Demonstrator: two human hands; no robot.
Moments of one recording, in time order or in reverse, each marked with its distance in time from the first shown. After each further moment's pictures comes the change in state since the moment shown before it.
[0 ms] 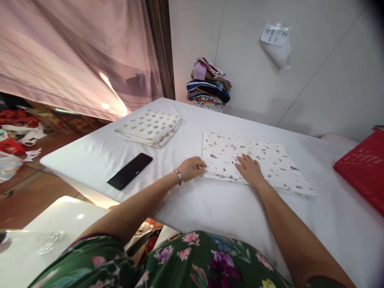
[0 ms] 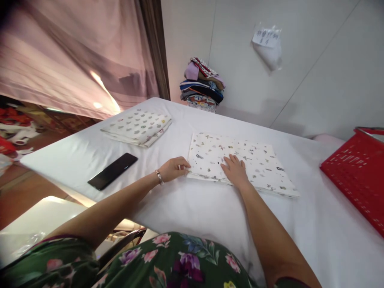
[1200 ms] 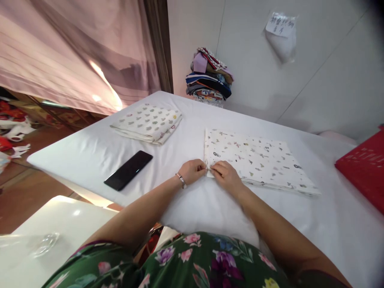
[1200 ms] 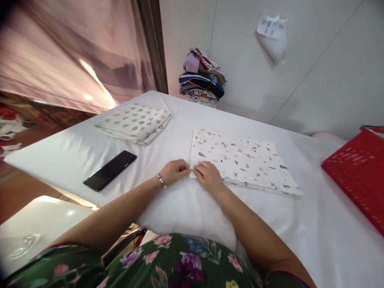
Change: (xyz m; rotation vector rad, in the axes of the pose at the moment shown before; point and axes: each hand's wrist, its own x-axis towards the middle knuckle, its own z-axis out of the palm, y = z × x) left_hand -0.009 -0.012 0.013 0.045 0.064 -0.070; right_hand -0.022 -0.113 0.016 0.363 0.164 -0.521
